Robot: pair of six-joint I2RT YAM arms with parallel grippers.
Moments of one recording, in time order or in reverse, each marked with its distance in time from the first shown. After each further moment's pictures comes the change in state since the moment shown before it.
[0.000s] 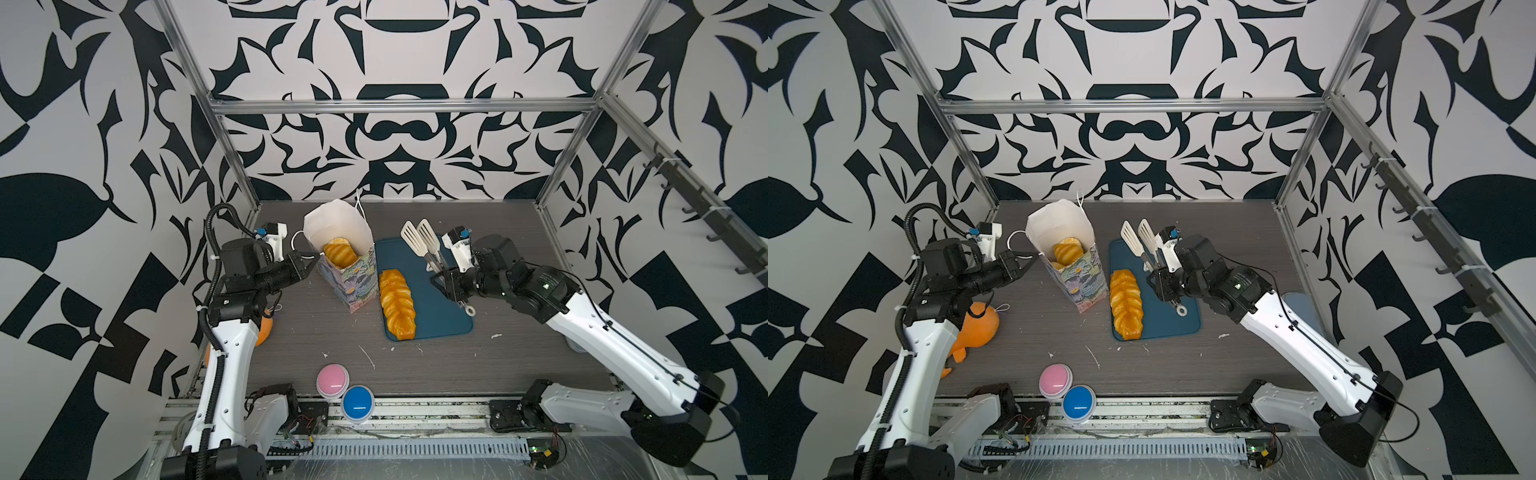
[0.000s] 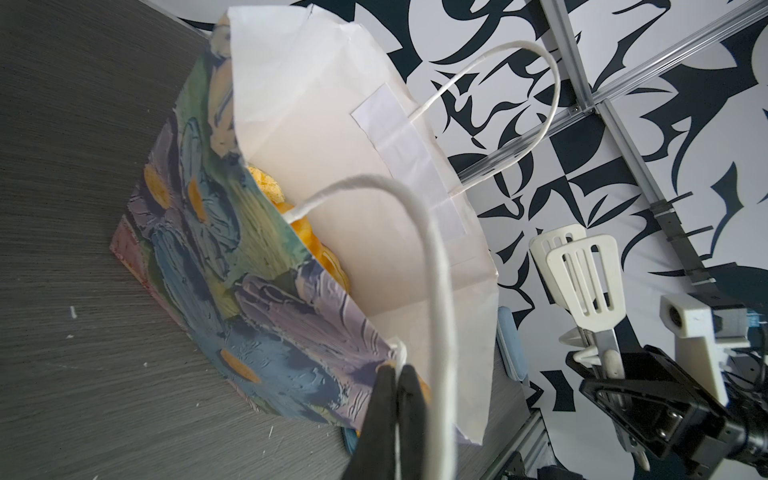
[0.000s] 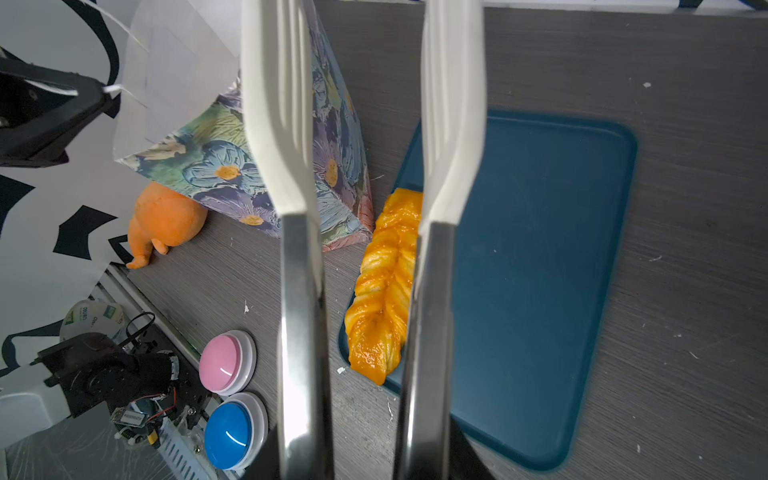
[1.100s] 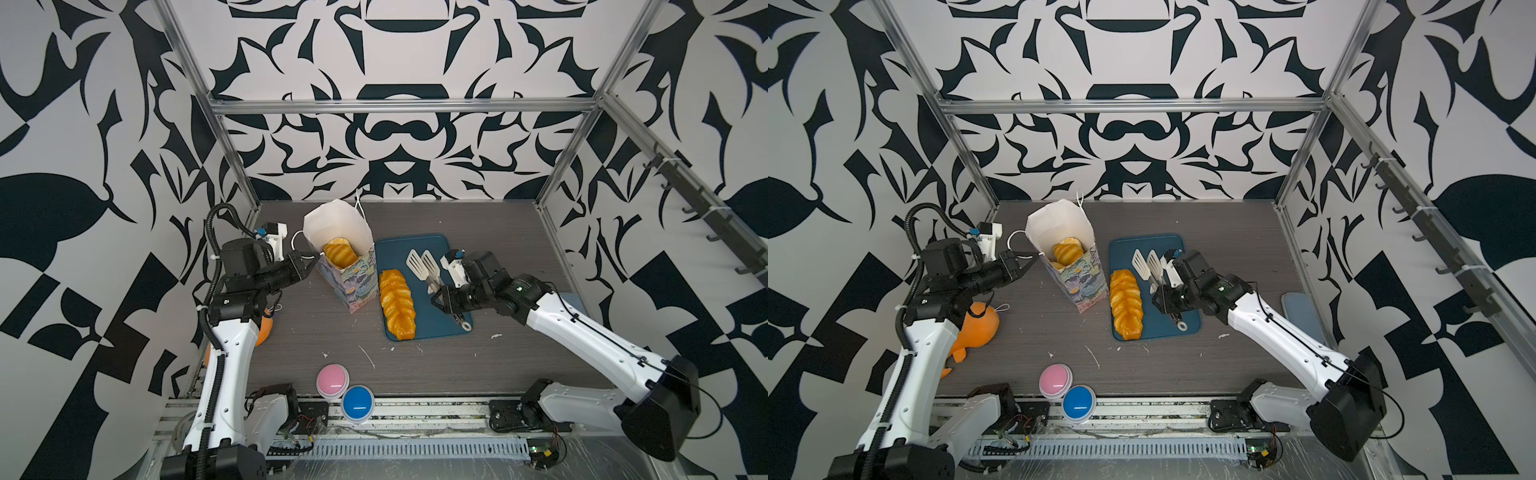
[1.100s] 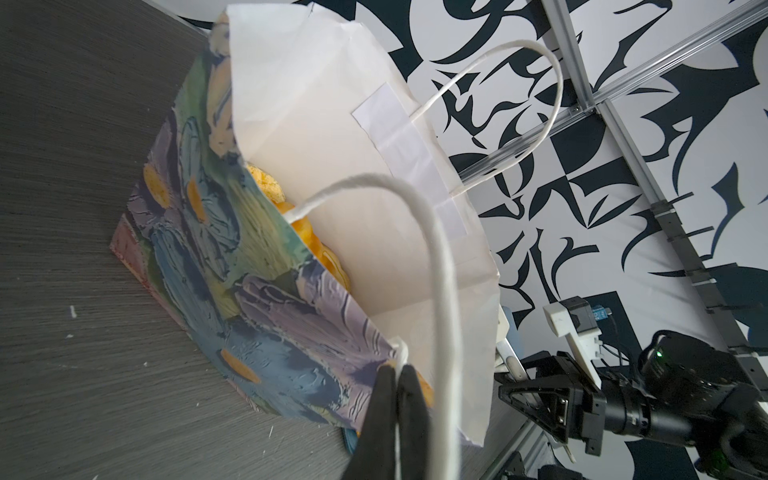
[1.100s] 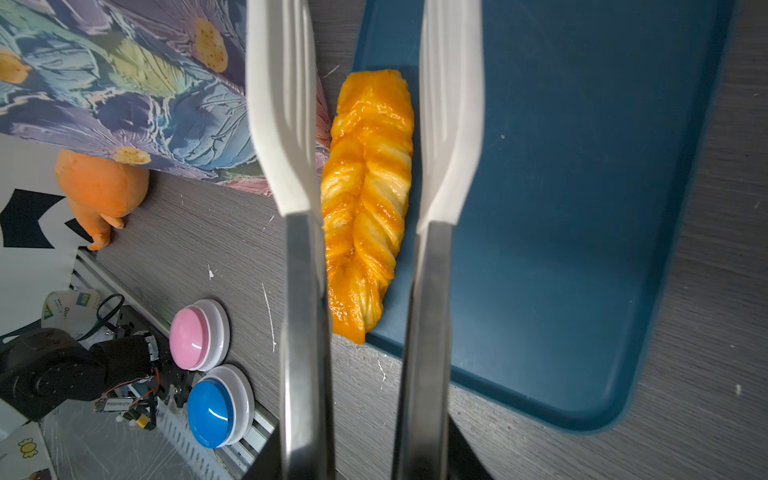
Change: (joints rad) left arm 0.000 0.003 0.000 0.000 0.000 0.000; right arm -0.069 0.047 -0.240 0.092 -0.129 0.089
